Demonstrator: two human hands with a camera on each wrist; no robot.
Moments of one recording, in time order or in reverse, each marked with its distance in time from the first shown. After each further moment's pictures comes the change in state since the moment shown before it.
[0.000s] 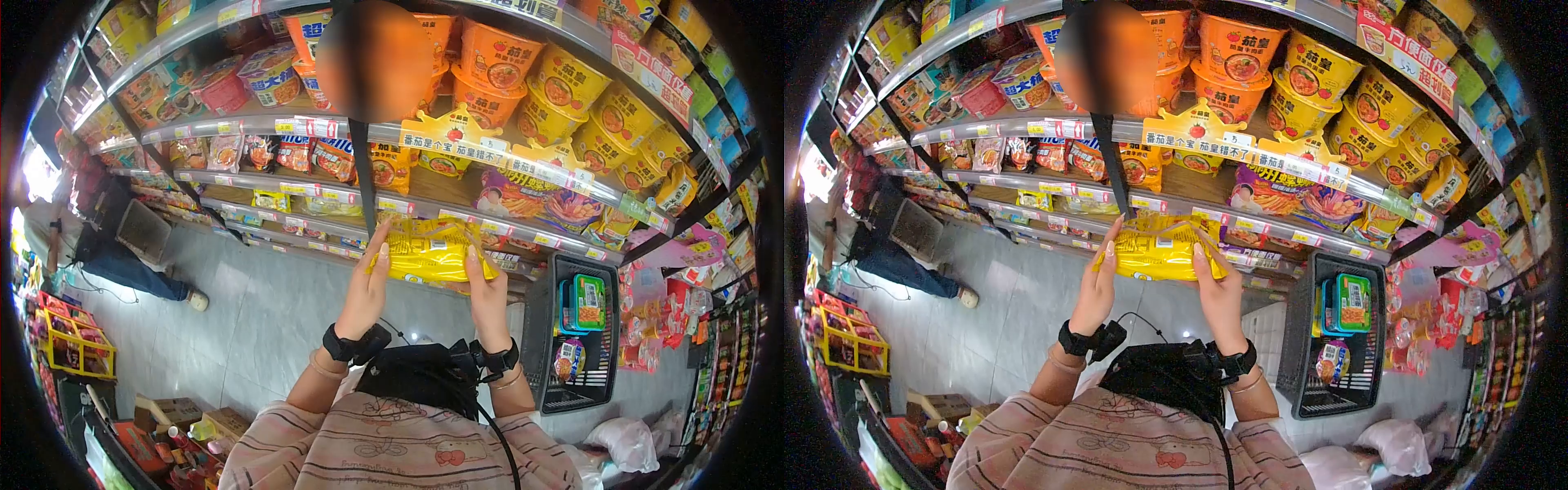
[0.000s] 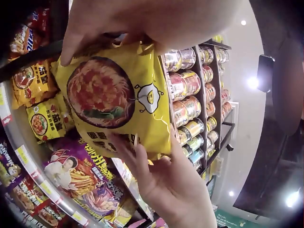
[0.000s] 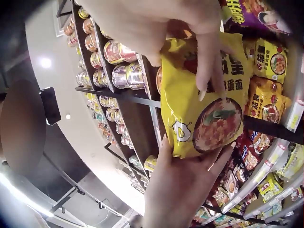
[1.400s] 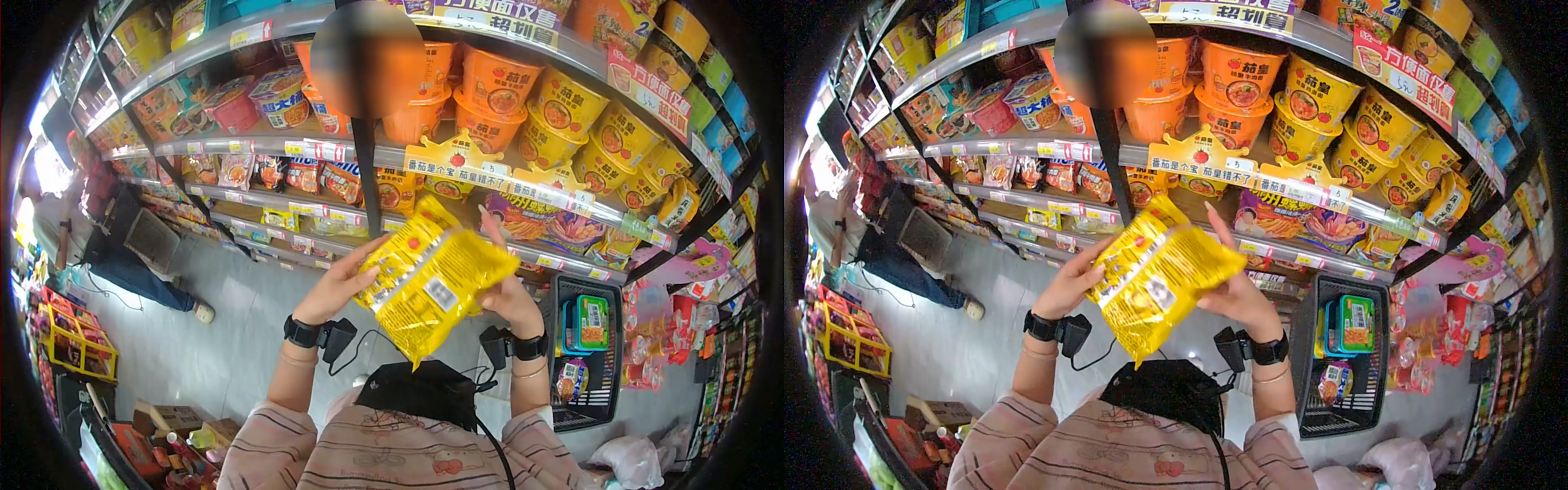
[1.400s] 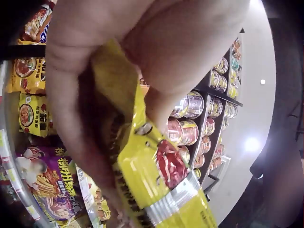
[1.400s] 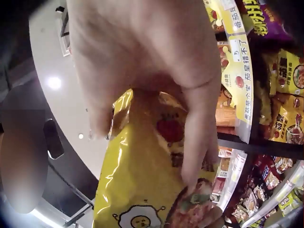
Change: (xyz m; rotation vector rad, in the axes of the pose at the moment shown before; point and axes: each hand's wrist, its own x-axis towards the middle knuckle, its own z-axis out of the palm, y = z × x) left_hand 0.024 0.012 -0.053 -0.316 -0.333 -0.218; right_hand 0.038 -0.052 -0.026 0.255 -0.758 -0.120
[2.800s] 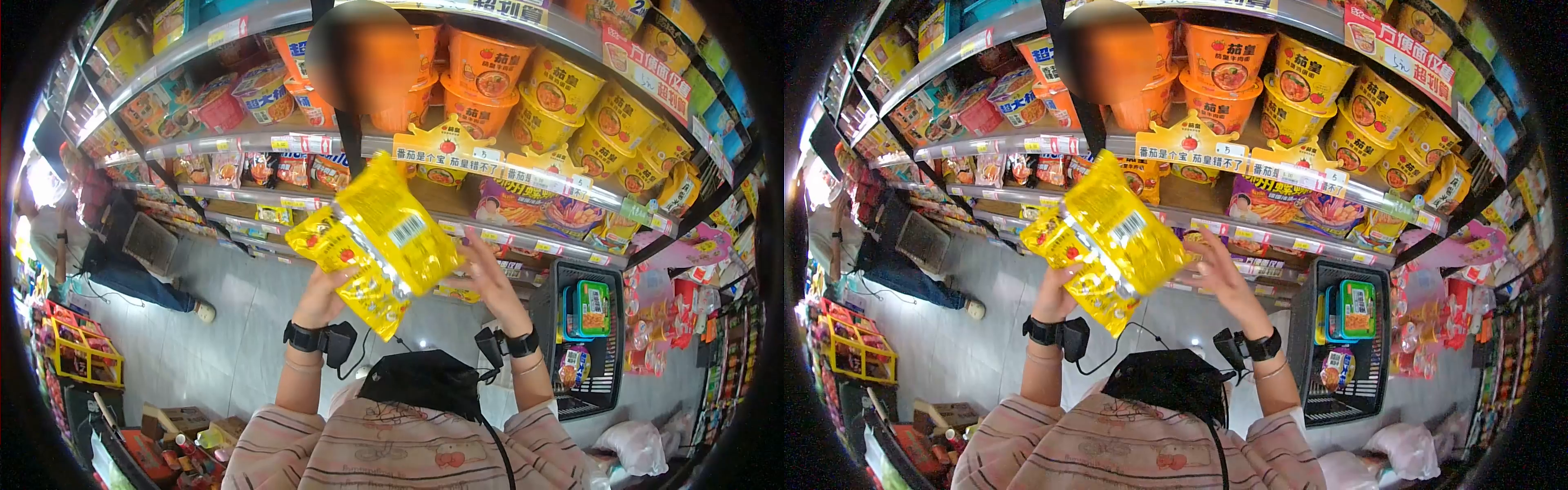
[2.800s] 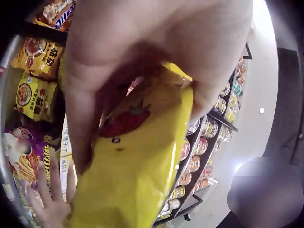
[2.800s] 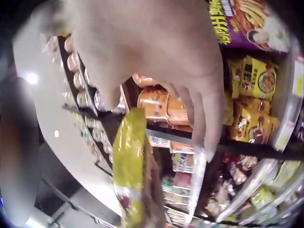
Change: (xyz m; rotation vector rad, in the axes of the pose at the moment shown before) left_hand -0.011 -0.025 -0.004 -0.533 0.112 0.071; right_hand -0.022 0.041 -0.018 -0.164 0.240 0.166
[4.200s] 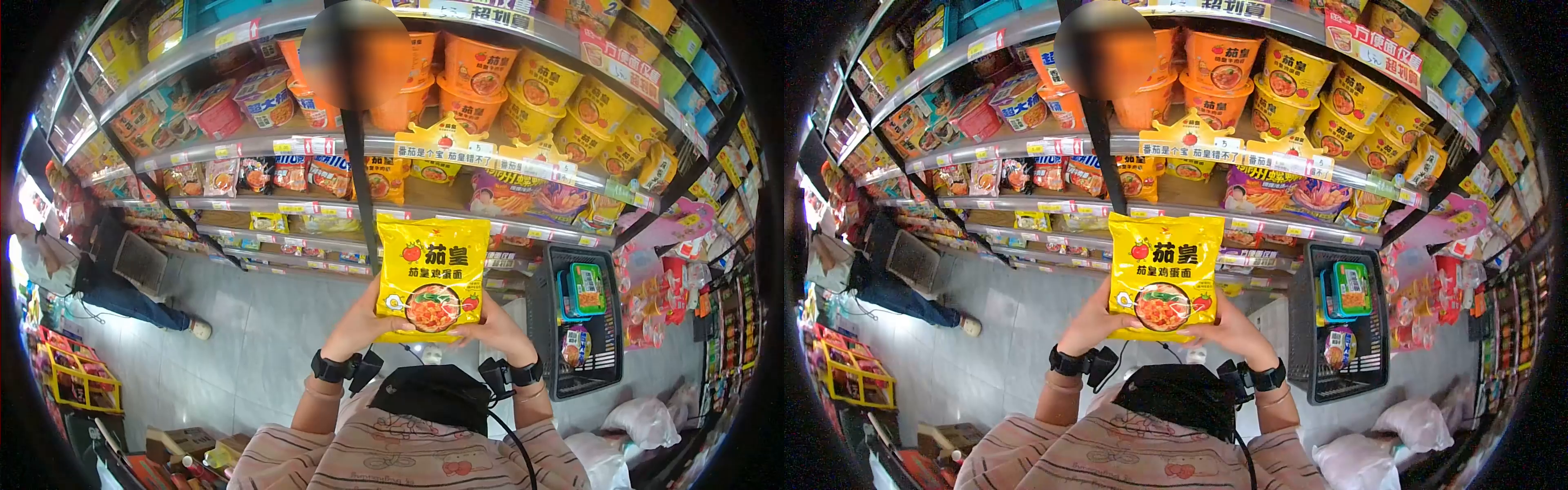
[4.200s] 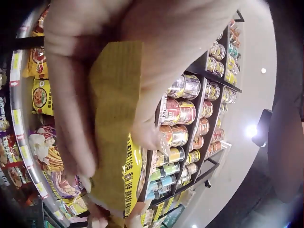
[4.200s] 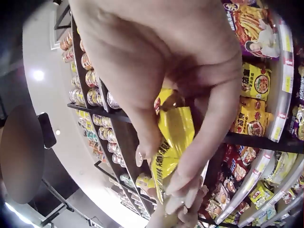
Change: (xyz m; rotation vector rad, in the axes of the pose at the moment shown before) left_hand -0.043 -0.015 0.022 0.554 -0.115 -0.190; right_hand -0.064 -0.003 0.059 0.002 0.002 0.289
